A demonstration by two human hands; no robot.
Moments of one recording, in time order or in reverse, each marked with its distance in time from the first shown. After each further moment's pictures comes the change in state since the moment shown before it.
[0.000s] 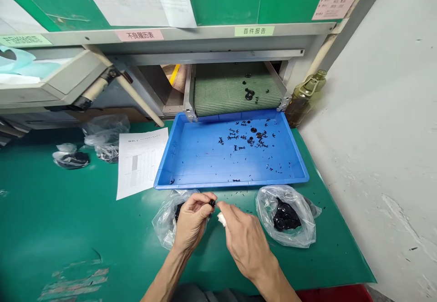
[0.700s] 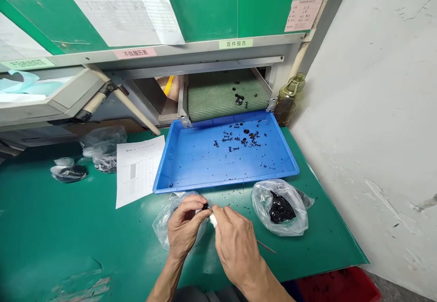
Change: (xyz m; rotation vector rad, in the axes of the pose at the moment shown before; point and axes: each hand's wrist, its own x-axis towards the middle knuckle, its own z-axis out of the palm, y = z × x) left_hand -0.012 0.012 -0.005 0.517 -0.111 0.561; right_hand -0.013 -0.026 0.009 -0.148 0.157 0.035
